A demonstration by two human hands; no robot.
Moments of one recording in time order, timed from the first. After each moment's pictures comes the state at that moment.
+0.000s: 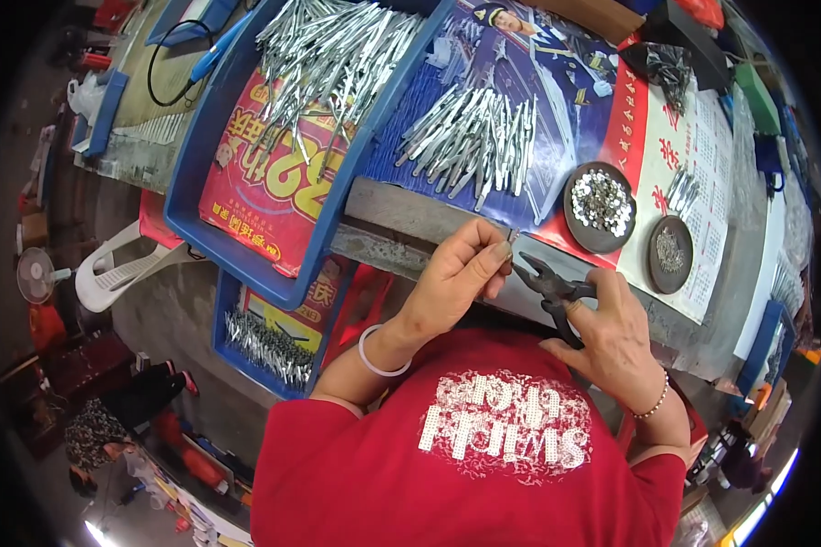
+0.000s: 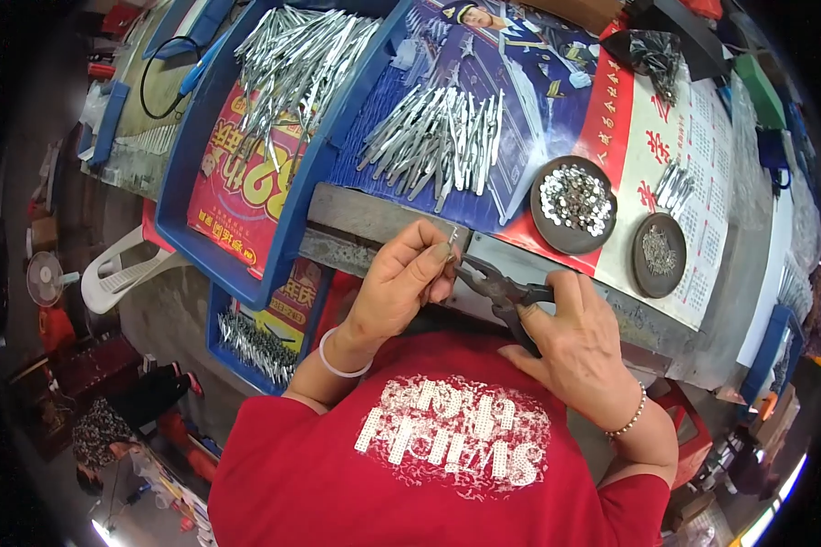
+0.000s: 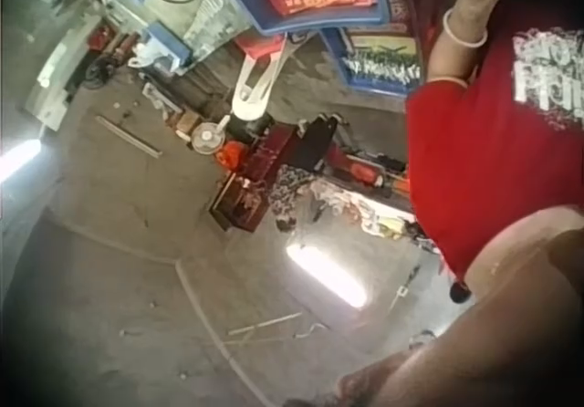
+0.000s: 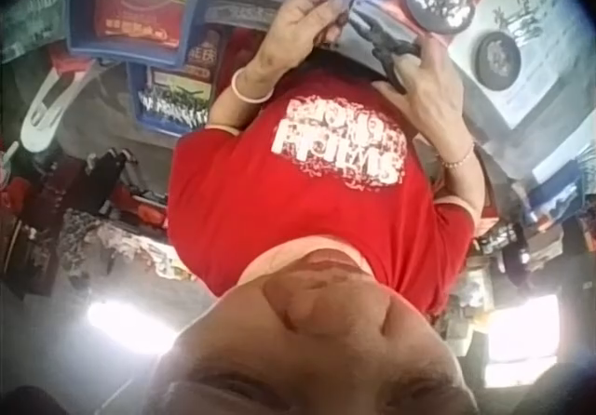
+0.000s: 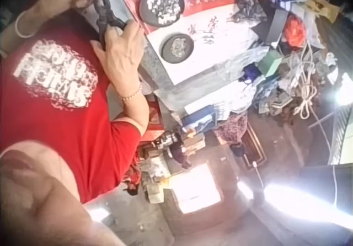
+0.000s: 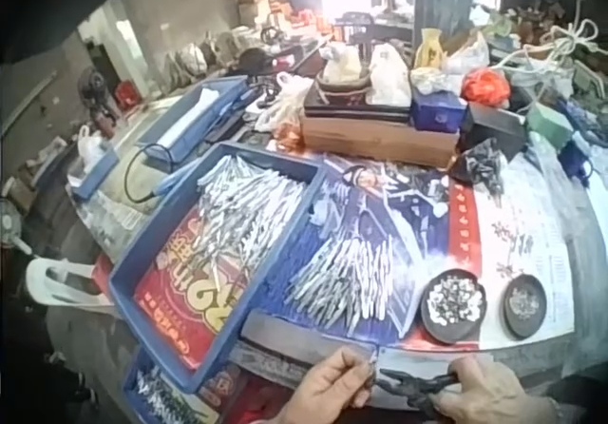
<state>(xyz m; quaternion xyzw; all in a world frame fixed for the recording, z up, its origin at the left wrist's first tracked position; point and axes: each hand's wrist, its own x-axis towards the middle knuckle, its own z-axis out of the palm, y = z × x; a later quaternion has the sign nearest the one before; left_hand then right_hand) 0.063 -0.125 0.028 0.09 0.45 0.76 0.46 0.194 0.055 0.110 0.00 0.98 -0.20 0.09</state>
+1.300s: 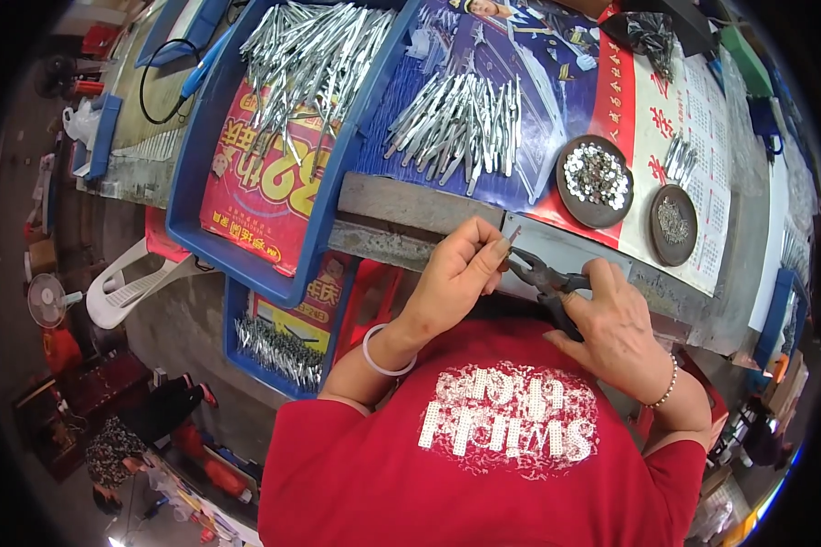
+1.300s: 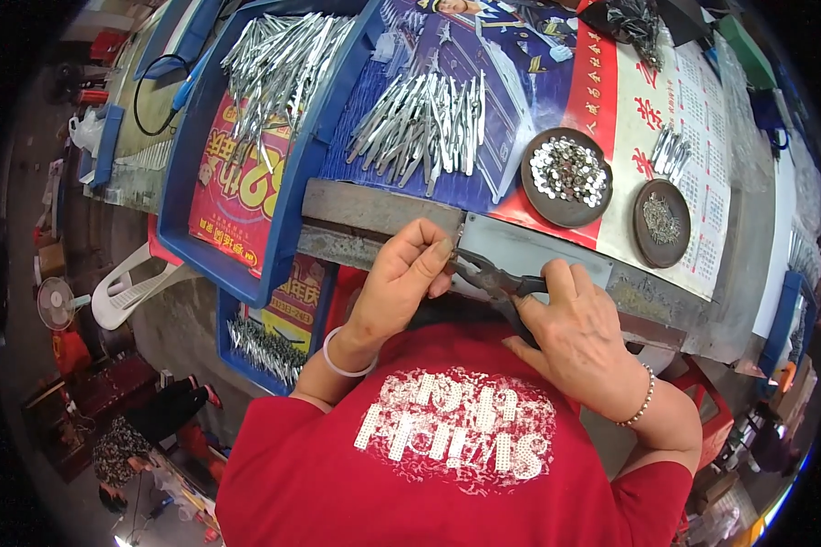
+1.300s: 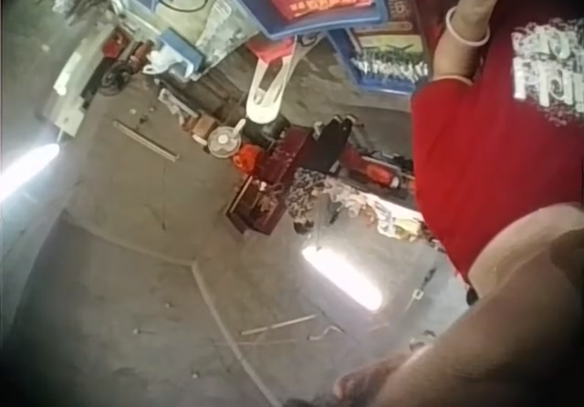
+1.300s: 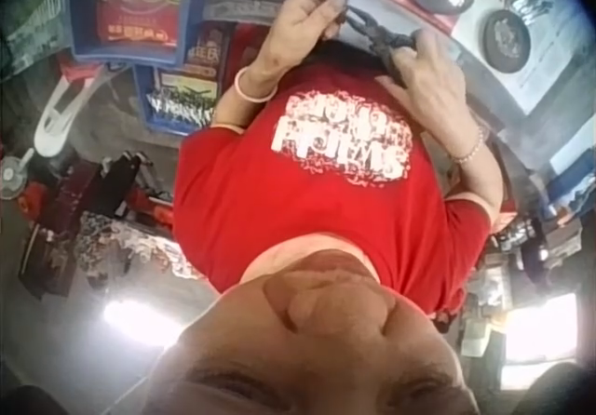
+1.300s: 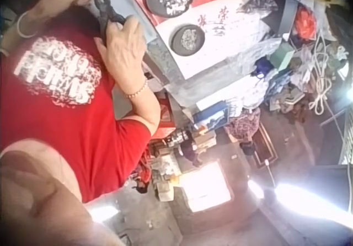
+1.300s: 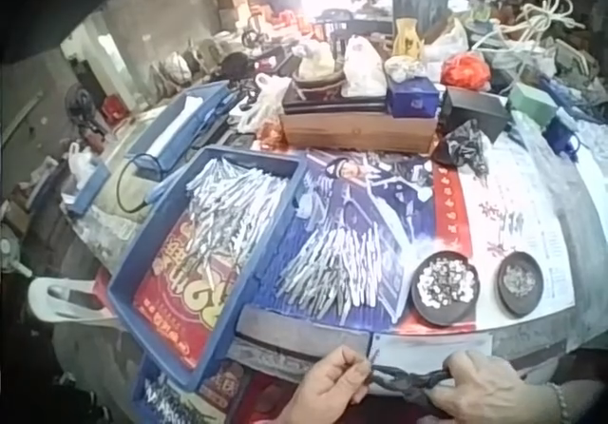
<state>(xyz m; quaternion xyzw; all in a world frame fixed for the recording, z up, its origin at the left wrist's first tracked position) 0.075 -0.128 0.025 0.12 0.51 0.71 0.46 0.208 0.048 0.110 0.01 0.97 -0.22 0.12</state>
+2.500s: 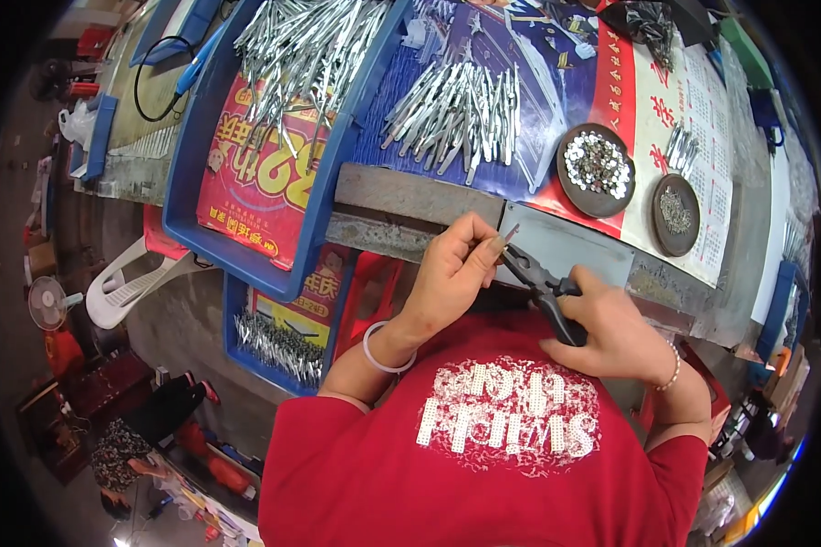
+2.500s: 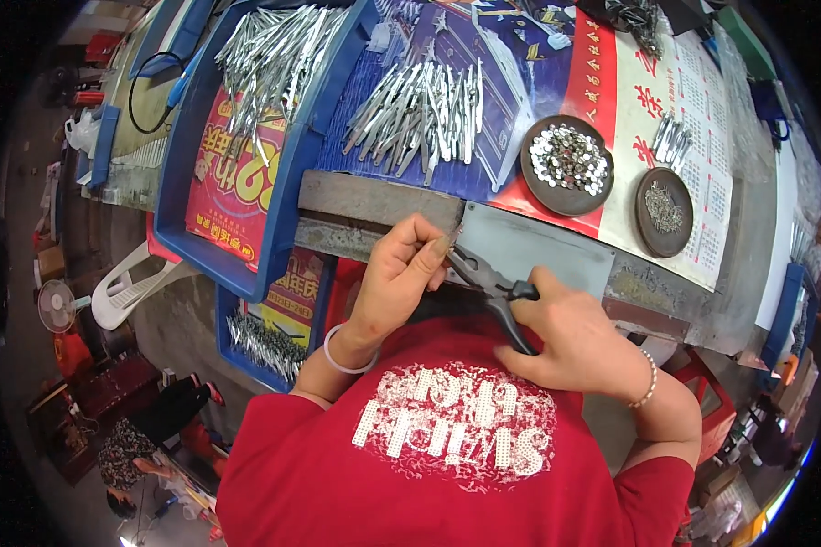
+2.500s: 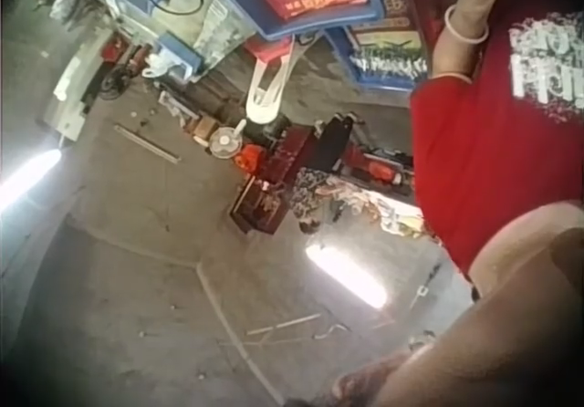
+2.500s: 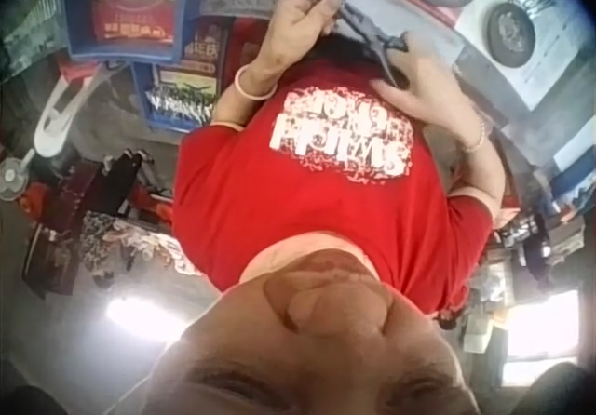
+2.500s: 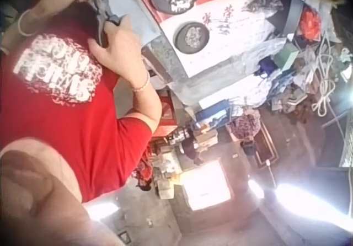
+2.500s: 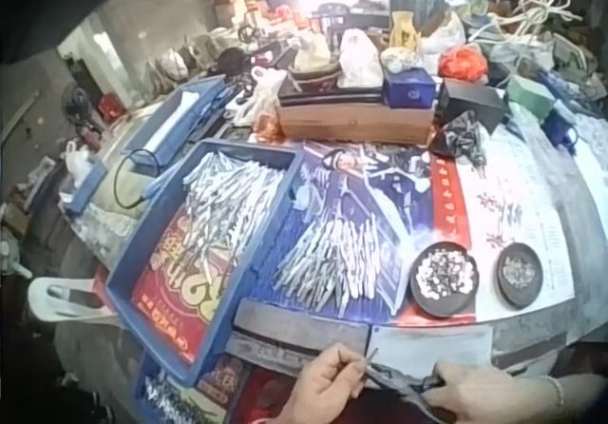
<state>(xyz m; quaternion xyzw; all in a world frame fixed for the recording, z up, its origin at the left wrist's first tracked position) 0.078 -0.130 0.017 0.16 0.57 0.69 0.42 0.197 0.056 0.114 0.06 0.87 -0.40 0.27</state>
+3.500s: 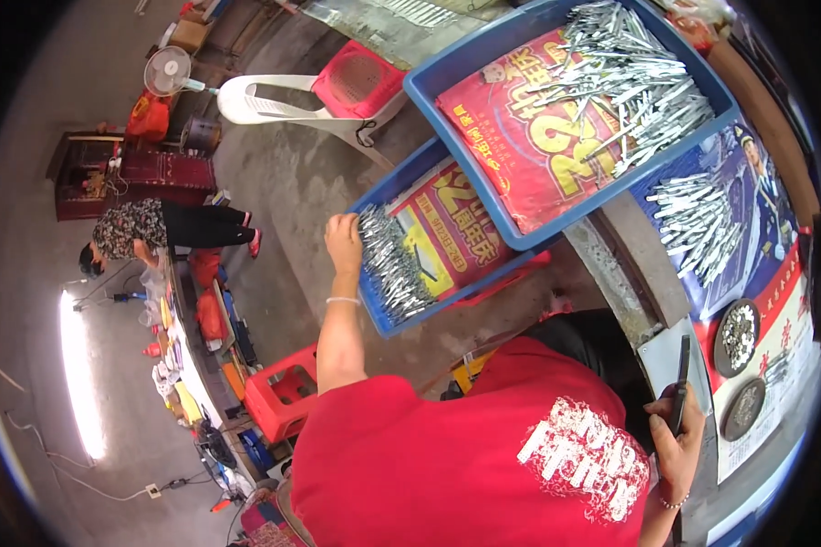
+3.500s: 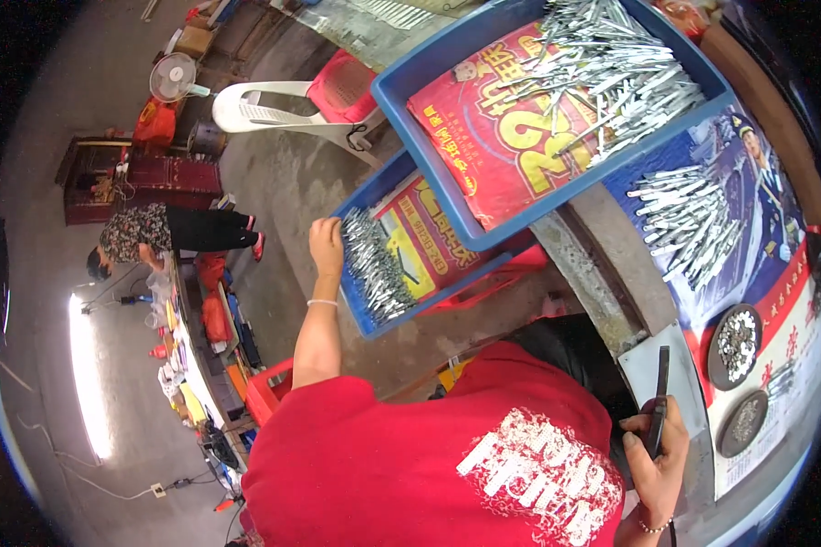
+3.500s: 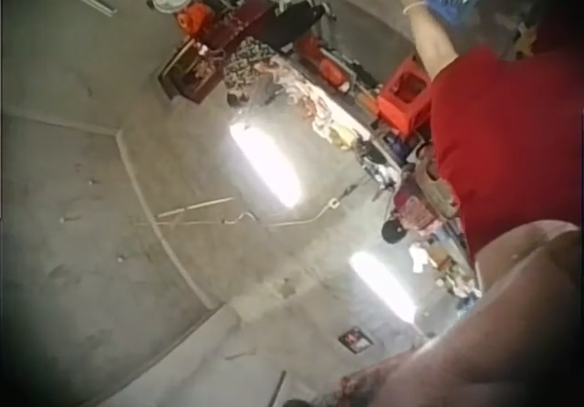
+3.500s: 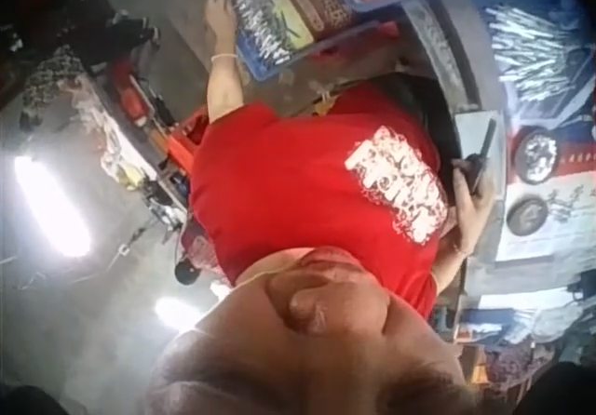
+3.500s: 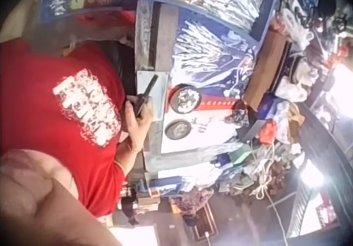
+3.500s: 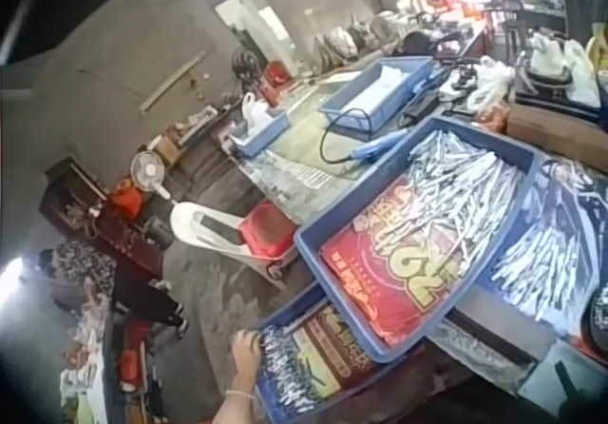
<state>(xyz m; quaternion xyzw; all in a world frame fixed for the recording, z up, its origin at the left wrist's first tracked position) 0.057 -0.591 -0.102 -0.04 0.96 0.08 -0.25 0.200 0.021 0.100 0.10 0.81 -0.56 0.18</state>
